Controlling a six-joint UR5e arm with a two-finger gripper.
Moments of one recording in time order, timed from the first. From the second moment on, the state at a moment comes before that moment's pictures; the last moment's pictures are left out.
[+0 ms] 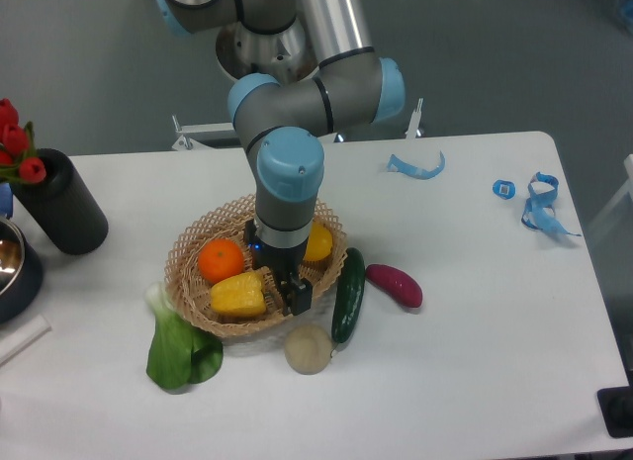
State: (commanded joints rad) arm 2.33 -1.91 -1.83 -0.90 1.41 1.34
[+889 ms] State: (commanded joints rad) arm 2.29 -1.93 -1.84 -0.90 1.41 1.33
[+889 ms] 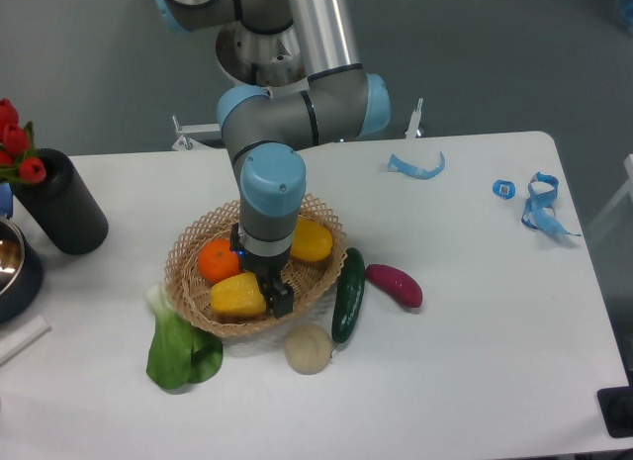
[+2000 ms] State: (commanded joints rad) arm 2.28 -1.94 -1.83 -0.87 1.41 1.29
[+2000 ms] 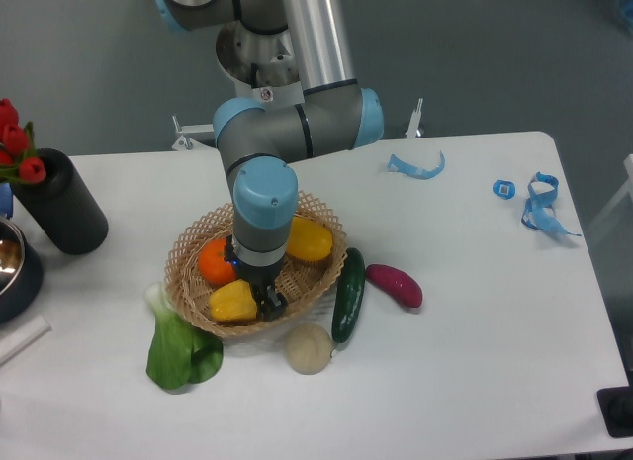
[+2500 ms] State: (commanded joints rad) arm 2.30 -1.87 -1.83 -0.93 1.41 1.25
